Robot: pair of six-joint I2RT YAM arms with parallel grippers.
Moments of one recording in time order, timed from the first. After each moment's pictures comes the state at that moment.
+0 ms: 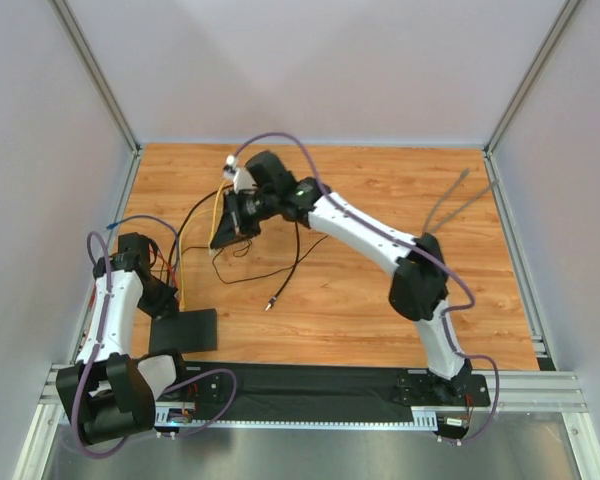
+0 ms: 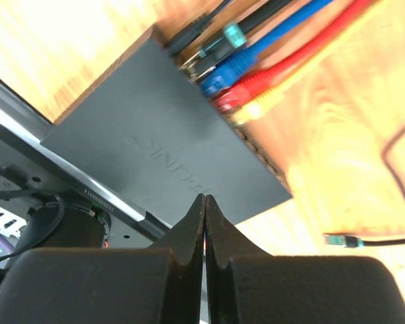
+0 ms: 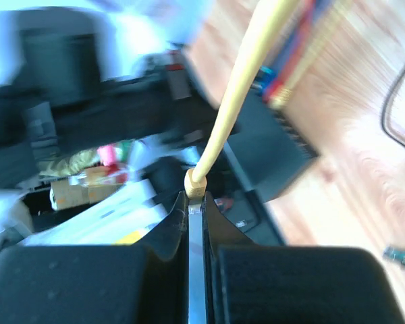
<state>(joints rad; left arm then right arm) 0.24 1.07 0.74 -1.11 -0.04 -0.79 0.88 2.16 2.05 -0.53 -0.67 0.77</state>
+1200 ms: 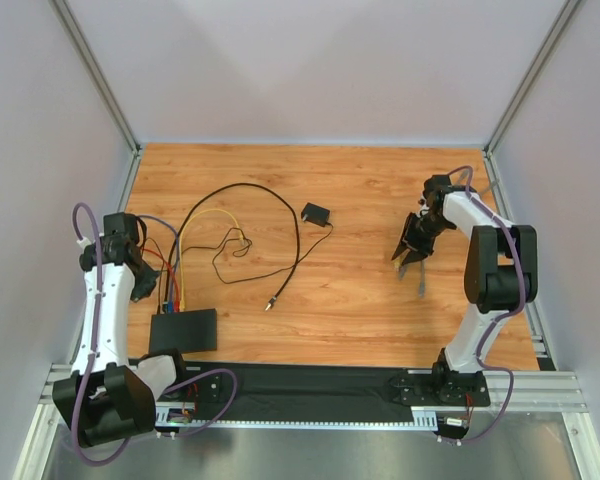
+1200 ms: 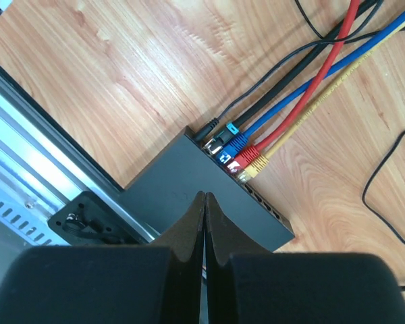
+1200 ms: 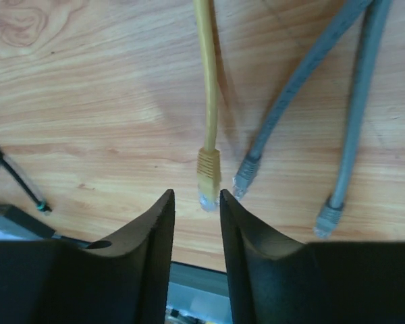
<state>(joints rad) 0.24 1.06 0.94 -1.11 -0.27 -0.62 0.01 1.86 1.29 -0.90 -0.34 0.43</state>
